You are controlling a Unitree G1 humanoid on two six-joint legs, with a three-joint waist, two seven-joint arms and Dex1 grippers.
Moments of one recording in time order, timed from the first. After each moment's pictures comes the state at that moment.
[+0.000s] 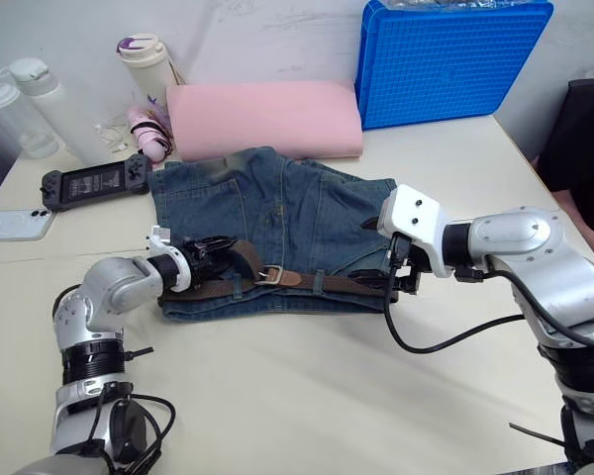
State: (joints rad) left arm -0.54 0.27 0.45 0.23 -1.96 0.98 0.97; right arm -0.60 -0.94 0.10 -0.38 0.40 0.68 1.04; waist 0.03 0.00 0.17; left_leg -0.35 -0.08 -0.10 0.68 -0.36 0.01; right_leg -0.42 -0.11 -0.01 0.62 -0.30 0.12
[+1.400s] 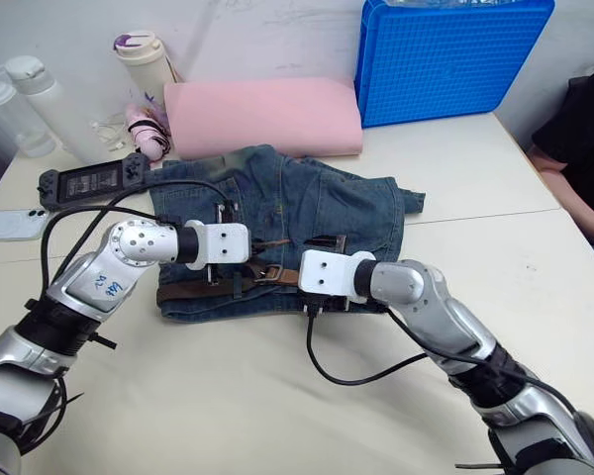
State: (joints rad) left arm -0.74 0.80 -0.47 0.07 0.09 0.01 -0.78; right arm -0.56 -0.61 0.47 -0.30 -0.17 0.36 0.75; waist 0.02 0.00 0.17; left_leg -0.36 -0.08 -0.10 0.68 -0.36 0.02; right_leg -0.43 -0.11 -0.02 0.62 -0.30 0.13
